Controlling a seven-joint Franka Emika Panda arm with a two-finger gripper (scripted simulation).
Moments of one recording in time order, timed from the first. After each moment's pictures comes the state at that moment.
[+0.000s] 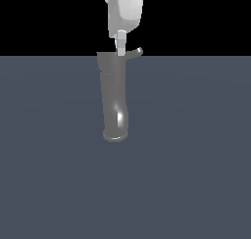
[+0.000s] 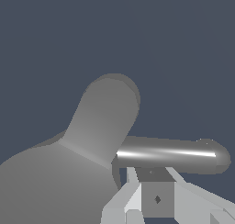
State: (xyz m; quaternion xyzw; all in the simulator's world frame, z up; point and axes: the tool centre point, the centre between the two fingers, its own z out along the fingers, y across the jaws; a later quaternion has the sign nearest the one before) arm -0.057 0.013 0.297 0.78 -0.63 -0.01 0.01
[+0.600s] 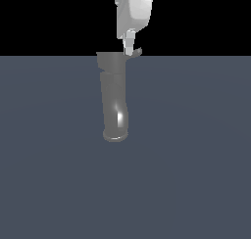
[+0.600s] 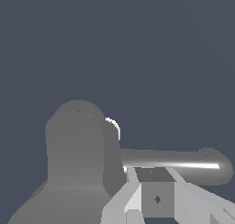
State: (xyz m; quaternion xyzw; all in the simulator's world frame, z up) arm -0.043 -0.007 0.299 0.77 -0.64 -0.02 0.01
